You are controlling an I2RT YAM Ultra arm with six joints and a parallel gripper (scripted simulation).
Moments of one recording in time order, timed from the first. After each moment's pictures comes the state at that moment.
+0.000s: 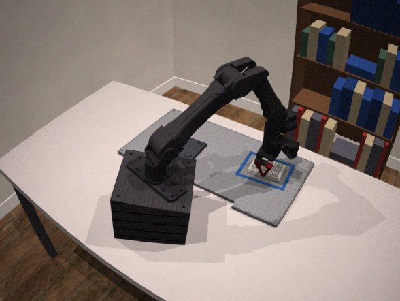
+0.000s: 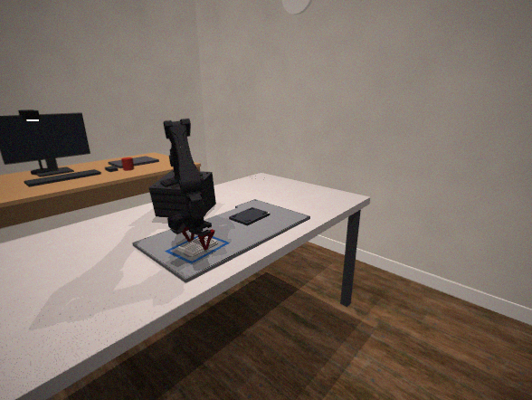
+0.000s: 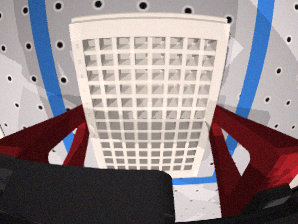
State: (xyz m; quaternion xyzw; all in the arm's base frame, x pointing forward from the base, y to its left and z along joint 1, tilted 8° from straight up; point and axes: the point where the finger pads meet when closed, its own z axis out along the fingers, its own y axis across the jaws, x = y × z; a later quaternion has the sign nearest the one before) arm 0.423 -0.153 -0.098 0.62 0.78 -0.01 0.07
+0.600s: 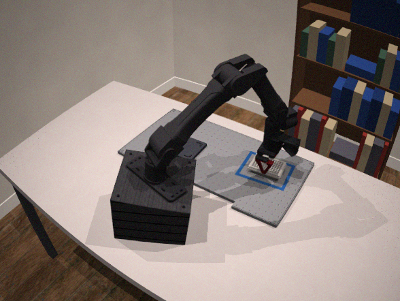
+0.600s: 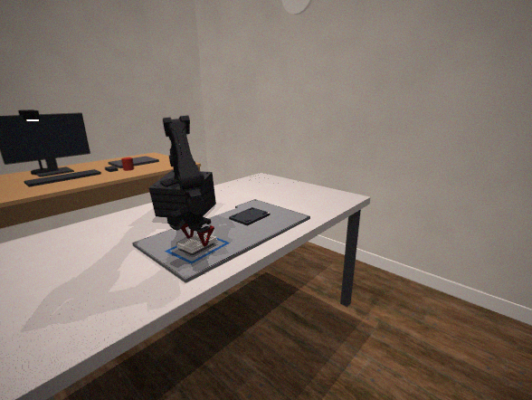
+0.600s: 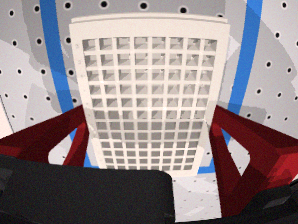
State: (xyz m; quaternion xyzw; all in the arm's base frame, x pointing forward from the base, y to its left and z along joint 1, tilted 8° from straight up) arm 0.422 -0.152 -0.083 0.62 0.78 -0.01 0.07
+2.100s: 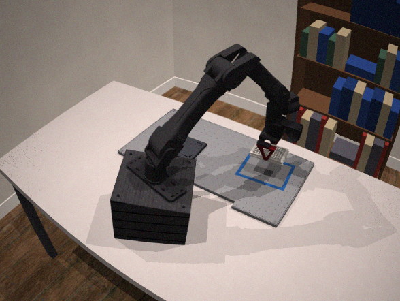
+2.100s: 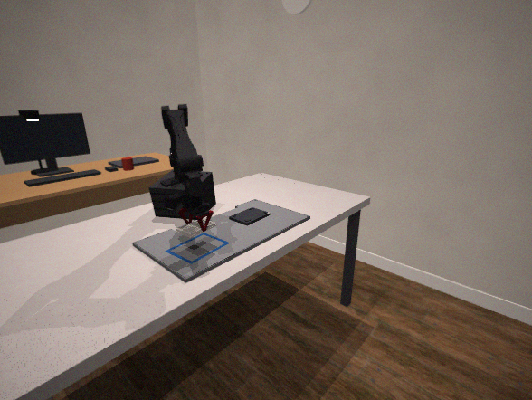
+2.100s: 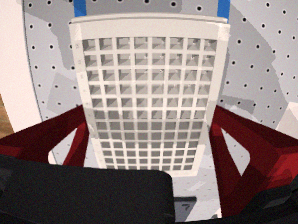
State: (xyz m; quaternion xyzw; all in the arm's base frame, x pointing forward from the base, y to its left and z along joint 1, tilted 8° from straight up) arm 0.417 -0.146 -0.021 0.62 0.78 -0.01 0.07
